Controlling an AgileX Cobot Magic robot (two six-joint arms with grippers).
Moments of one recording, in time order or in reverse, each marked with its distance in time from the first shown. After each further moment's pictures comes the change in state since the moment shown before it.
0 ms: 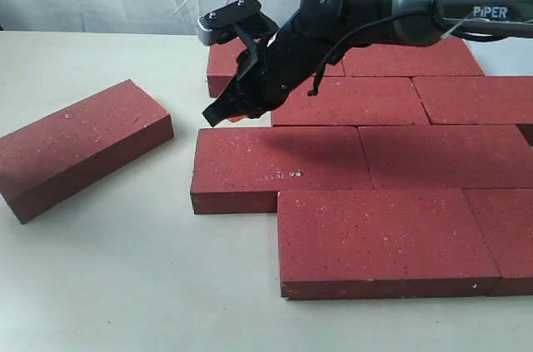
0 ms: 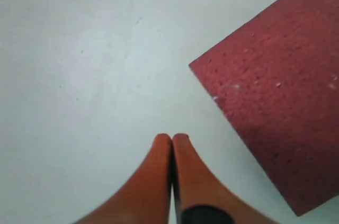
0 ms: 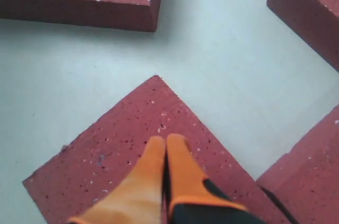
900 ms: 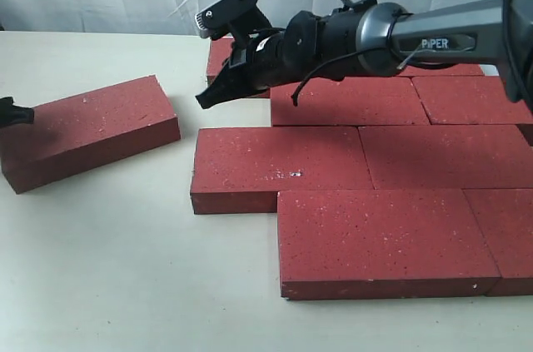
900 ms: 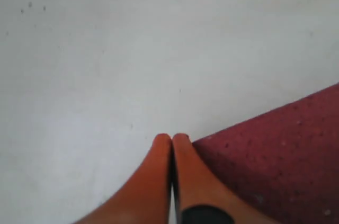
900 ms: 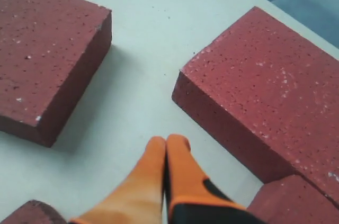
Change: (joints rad) left arm 0.042 0.321 0.024 -0.008 -0.698 0.033; right arm 0.021 0.127 -0.006 0.004 -0.487 -0.057
